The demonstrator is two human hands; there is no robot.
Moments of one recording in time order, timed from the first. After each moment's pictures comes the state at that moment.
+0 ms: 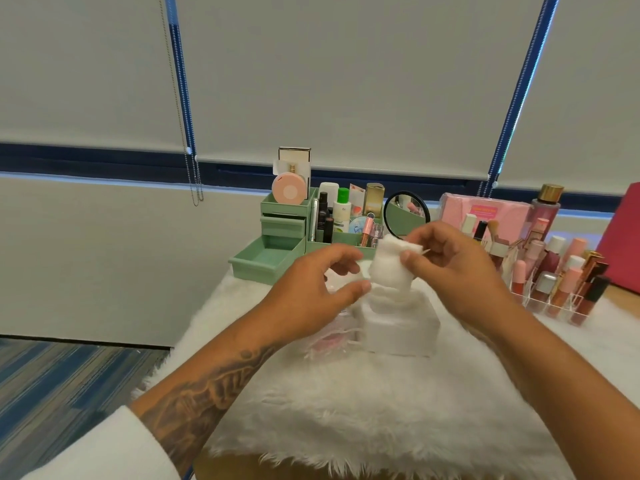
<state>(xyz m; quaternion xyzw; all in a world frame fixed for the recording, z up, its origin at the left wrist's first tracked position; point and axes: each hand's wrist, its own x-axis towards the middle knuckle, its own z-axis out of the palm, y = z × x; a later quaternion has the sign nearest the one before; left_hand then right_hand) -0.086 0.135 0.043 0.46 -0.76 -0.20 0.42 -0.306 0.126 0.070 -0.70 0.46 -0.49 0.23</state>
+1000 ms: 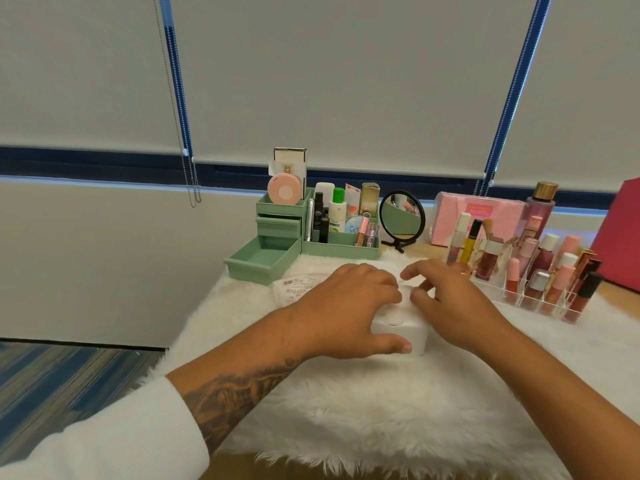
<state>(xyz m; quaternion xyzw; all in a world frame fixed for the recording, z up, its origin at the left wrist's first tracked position) -0.131 0.135 0.047 0.40 -0.91 0.03 0.12 -0.330 0.112 0.032 -0.75 0.59 -0.28 0.08</state>
